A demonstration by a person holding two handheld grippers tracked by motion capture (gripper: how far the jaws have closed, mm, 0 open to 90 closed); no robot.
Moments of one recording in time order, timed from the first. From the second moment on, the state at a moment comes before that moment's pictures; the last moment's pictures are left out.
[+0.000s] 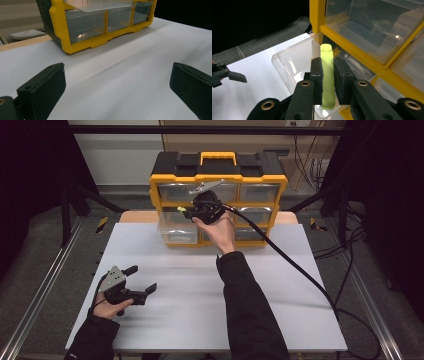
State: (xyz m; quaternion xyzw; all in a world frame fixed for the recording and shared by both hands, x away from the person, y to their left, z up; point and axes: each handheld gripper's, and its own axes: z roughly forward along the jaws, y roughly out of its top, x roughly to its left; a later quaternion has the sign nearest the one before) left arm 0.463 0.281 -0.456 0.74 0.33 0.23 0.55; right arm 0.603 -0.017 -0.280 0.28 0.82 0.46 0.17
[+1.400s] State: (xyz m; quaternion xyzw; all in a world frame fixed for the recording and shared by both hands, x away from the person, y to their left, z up) left arm 0.462 0.281 -0.455 0.74 0.32 0.23 0.55; right arm 0.617 -0.001 -0.313 0.29 0.85 0.42 0.15
